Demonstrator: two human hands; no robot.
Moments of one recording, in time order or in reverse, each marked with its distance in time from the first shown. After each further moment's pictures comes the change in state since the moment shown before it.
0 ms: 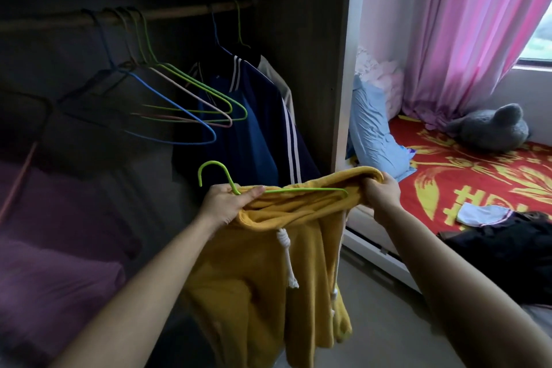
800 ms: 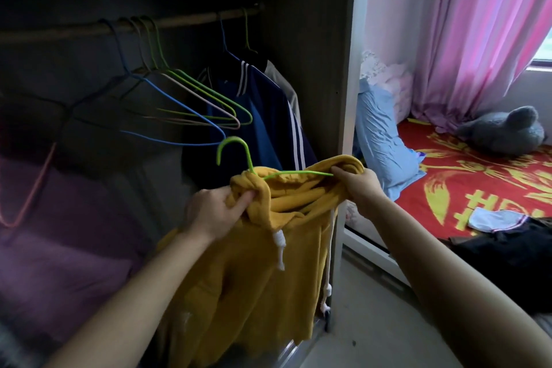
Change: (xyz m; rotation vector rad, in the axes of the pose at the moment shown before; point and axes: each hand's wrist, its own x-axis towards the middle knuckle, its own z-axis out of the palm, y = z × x) left_hand -0.012 -0.011 -0.028 0.709 0.313 0.662; right_hand -0.024 -0.031 0.035 0.035 -0.239 -0.001
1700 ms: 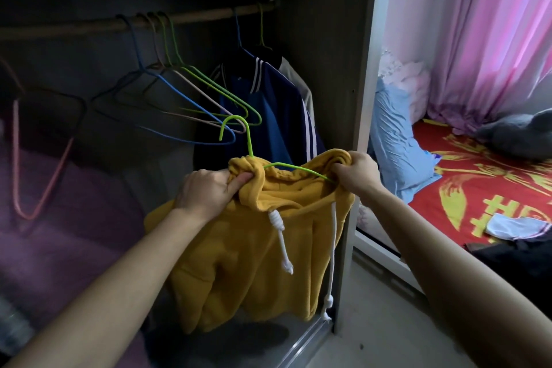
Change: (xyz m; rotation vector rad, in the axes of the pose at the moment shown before) left_hand 0.029 -0.027 -0.020 0.356 0.055 0.160; right_hand 0.008 -0.024 0.027 -0.422 -0.029 -0.309
